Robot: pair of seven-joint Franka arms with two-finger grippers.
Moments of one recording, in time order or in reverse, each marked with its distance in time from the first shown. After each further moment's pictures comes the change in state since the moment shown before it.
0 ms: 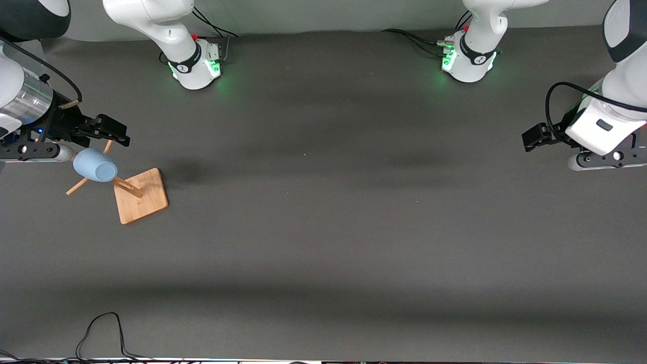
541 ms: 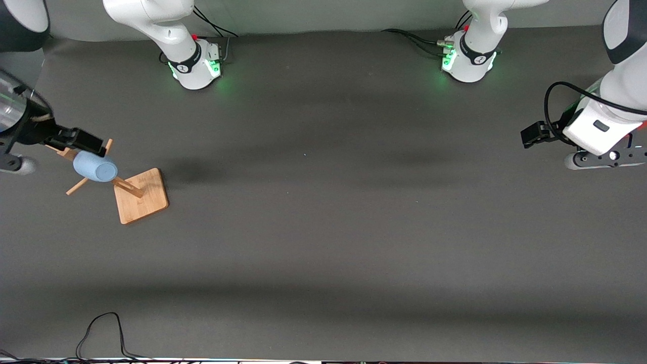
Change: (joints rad) left arm 0.000 0.005 0.000 0.000 -0.002 -0.035 0.000; right arm -0.072 0.055 -0.013 0.054 -0.032 -0.009 0.202
